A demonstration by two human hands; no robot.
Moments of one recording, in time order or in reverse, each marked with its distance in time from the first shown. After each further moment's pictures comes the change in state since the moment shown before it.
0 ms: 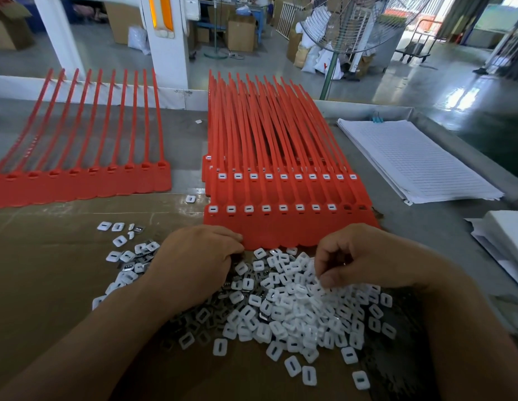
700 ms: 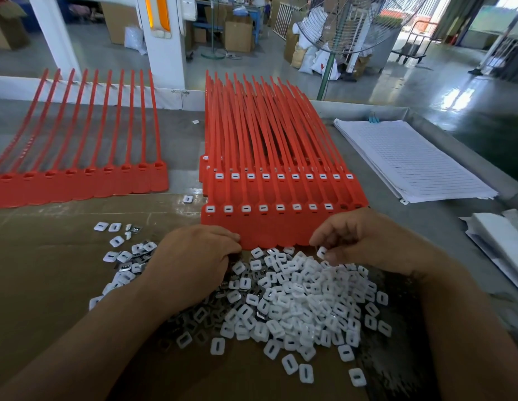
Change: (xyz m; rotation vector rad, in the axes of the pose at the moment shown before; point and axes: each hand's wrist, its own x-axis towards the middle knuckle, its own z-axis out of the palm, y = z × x) left_hand 0.001 0.000 -0.001 0.007 0.003 0.005; right_hand -0.001 0.014 -0.007 0.174 0.224 0.004
